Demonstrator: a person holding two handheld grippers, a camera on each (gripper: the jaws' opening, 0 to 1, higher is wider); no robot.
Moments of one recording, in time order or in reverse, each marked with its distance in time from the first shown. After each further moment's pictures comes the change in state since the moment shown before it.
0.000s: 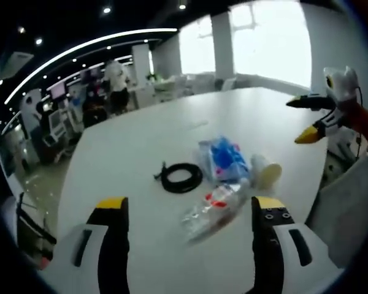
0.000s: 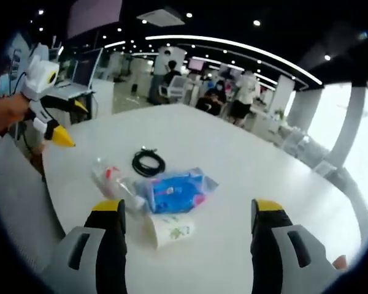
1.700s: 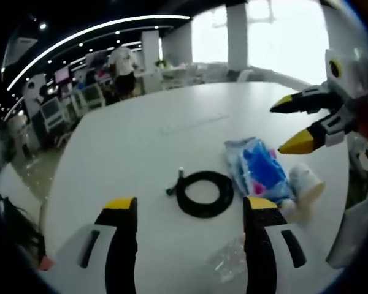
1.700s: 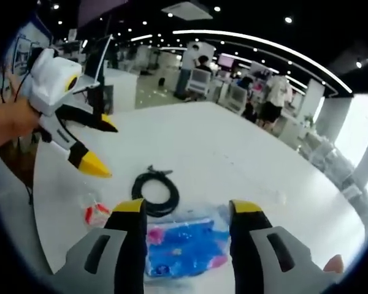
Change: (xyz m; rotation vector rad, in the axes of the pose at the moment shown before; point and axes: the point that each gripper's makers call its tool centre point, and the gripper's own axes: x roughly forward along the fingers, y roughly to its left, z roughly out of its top) left arm 0.116 0.047 -0.004 -0.071 0.104 0.024; right arm 0.154 0.032 0.044 -0.074 0.035 0.204
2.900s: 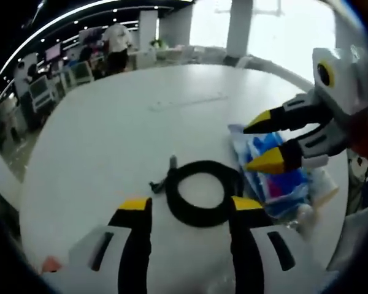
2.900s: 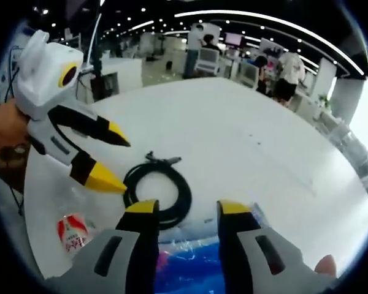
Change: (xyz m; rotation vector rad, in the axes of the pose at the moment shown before) left arm 0.071 0.000 -0.024 -0.085 0.123 -0.090; right arm 0.092 0.015 -0.031 0.063 0.119 0.105
